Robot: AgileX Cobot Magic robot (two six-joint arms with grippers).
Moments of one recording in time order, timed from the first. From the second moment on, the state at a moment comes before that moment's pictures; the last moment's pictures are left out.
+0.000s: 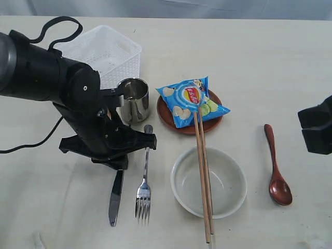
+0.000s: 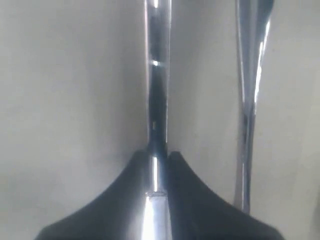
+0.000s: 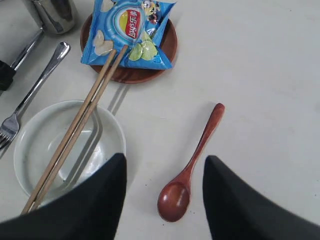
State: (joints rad) left arm -0.72 1.80 -0.88 -0.30 0.58 -0.42; right arm 0.83 0.78 -0.77 -0.34 1.08 0.49
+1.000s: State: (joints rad) left arm -0.73 1.12 -0.61 -0.20 0.36 -0.37; right arm 0.83 0.77 -0.77 -0.30 1.14 0.40
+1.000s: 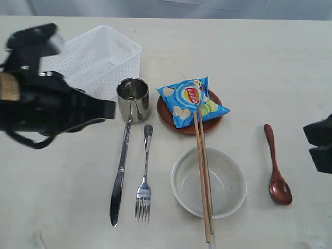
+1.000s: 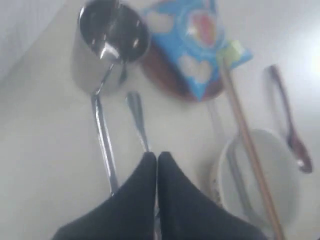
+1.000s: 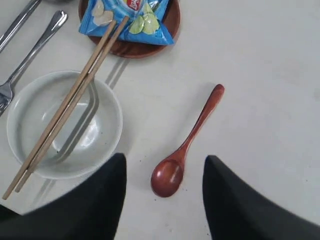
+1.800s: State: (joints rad) left arm -0.73 0.23 -0.43 -0.18 0.35 -0.12; right arm 0.83 0.62 -0.77 -0.27 0.98 0.39
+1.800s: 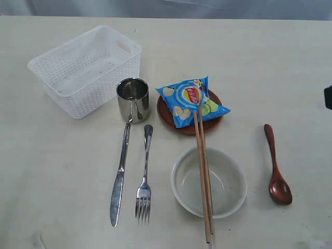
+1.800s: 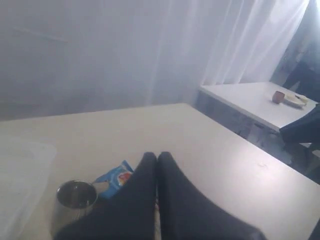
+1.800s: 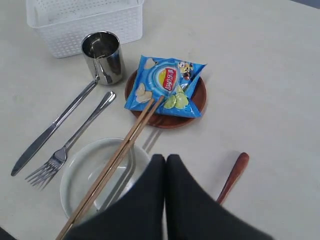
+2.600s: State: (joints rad) left arm -0.73 0.21 -0.43 -0.18 0.35 -0.12; right arm 0.24 0.20 -0.49 -0.21 0.50 0.38
